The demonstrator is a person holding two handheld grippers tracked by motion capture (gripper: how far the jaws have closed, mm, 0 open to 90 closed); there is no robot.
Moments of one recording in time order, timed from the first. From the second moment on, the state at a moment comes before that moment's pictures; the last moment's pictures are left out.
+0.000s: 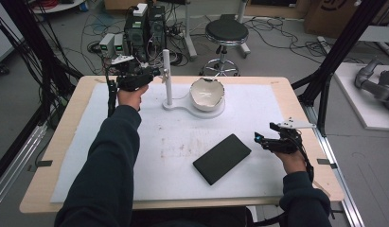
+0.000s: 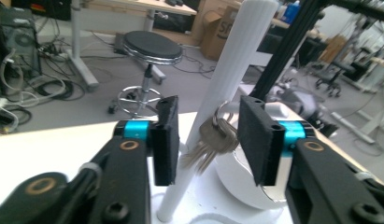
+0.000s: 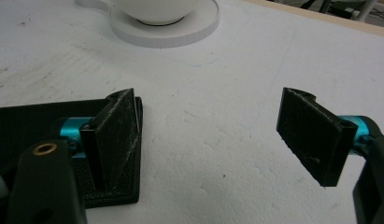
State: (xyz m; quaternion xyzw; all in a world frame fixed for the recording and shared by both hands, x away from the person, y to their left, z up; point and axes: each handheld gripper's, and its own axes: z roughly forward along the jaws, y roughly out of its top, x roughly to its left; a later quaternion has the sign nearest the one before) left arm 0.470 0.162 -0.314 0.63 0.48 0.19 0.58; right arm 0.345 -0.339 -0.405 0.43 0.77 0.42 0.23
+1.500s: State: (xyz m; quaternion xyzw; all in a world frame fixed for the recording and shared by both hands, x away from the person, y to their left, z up) left arm 0.346 0.137 -0.407 0.75 0.34 0.16 0.54; right arm 0.348 -0.320 -0.417 0.40 0.80 0.40 0.19
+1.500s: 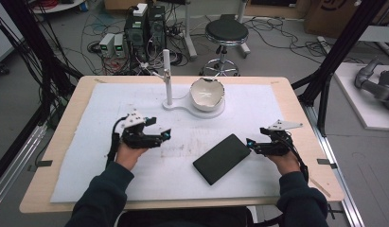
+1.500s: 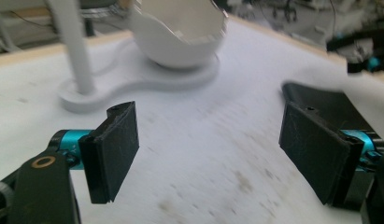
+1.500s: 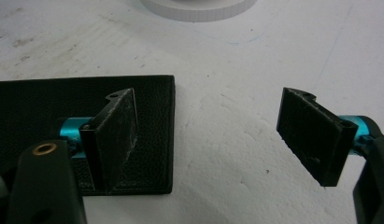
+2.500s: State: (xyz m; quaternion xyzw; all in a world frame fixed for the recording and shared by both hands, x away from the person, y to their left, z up) left arm 0.323 0.059 -0.449 0.85 0.27 0.09 0.44; right arm 0.357 -0.282 -0.439 0.37 0.85 0.35 0.12
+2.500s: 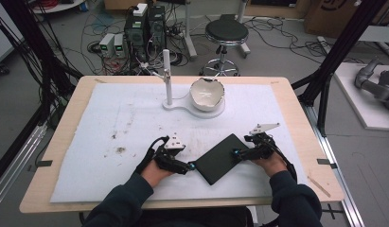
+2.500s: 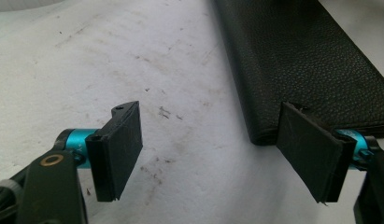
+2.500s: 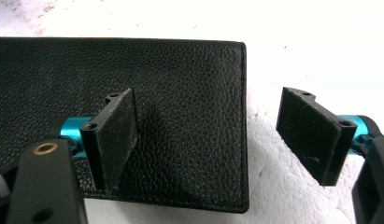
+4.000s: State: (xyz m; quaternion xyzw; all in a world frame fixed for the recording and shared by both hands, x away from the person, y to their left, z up) left arm 0.338 0.066 -0.450 0.81 0.42 0.15 0.39; right arm 0.372 -0.270 -0.439 0.21 0.90 0.38 0.04
